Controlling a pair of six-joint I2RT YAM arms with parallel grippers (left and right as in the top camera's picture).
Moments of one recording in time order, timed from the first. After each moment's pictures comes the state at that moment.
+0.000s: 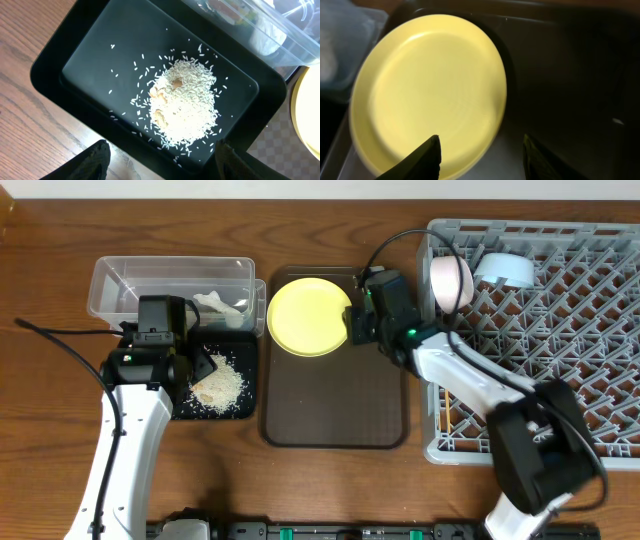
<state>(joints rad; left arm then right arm) 0.02 1.29 1.04 -0.96 -0.19 -0.59 0.50 1.89 1.15 -0.09 -0.06 0.35</state>
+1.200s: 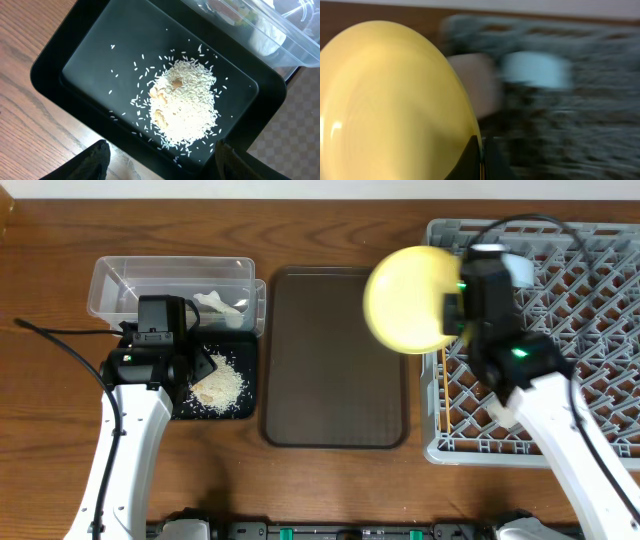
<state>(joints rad) 0.02 1.29 1.04 -0.96 -0.19 -0.59 0.30 1.32 1.16 -0.56 0.44 0.15</state>
